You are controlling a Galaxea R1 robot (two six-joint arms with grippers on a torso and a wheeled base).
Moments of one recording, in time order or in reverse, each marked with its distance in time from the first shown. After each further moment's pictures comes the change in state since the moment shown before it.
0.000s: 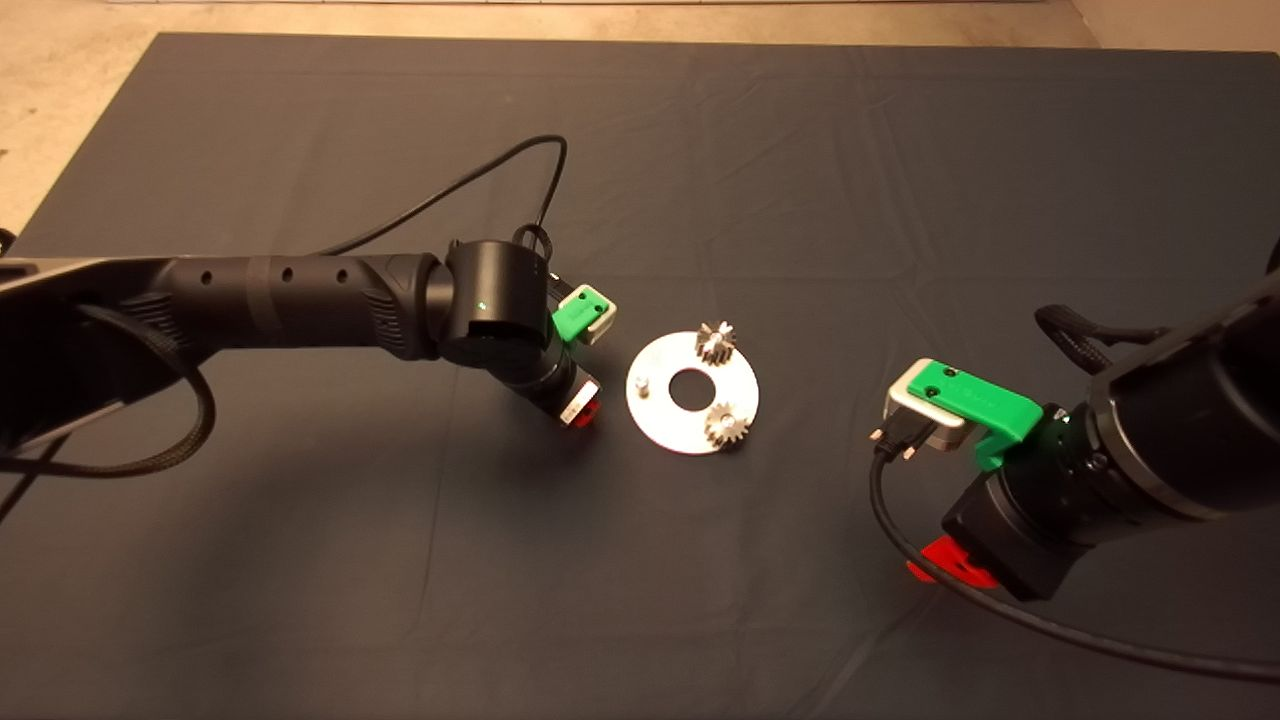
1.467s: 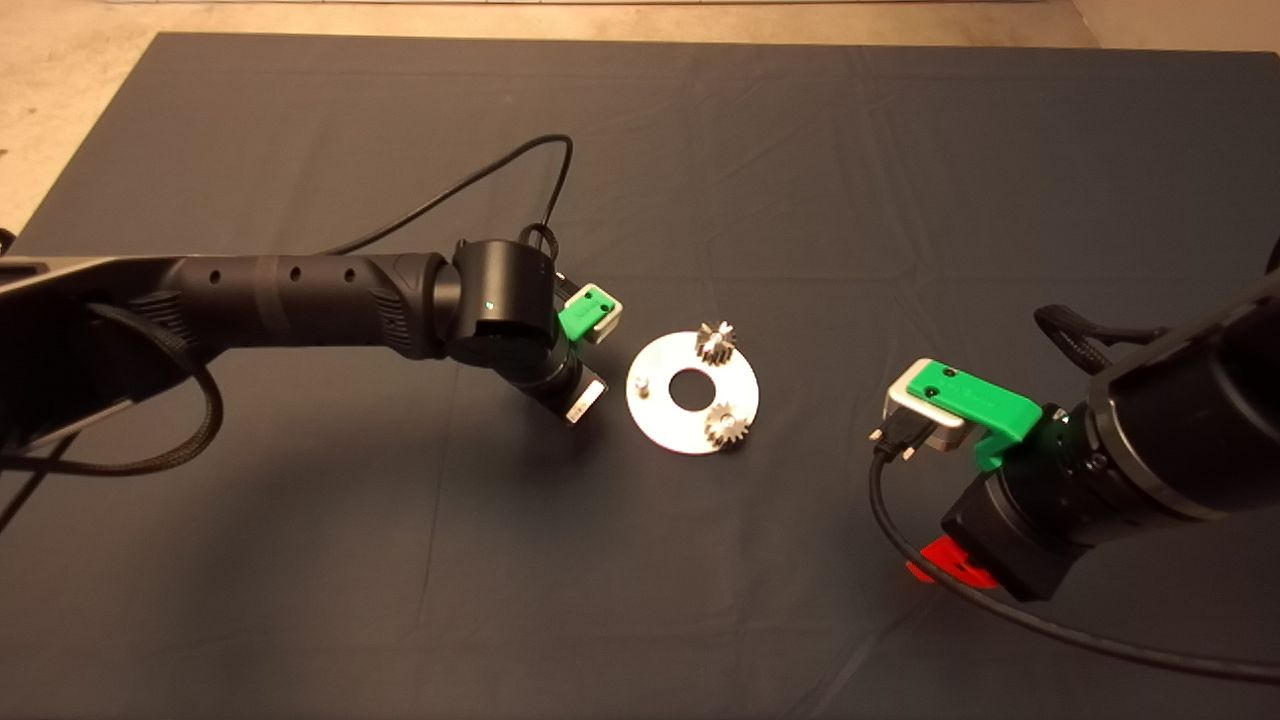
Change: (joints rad) left arm 0.000 0.011 -0.007 0.000 -0.004 0.000; right arm 0.000 0.001 0.000 0.000 0.000 0.000
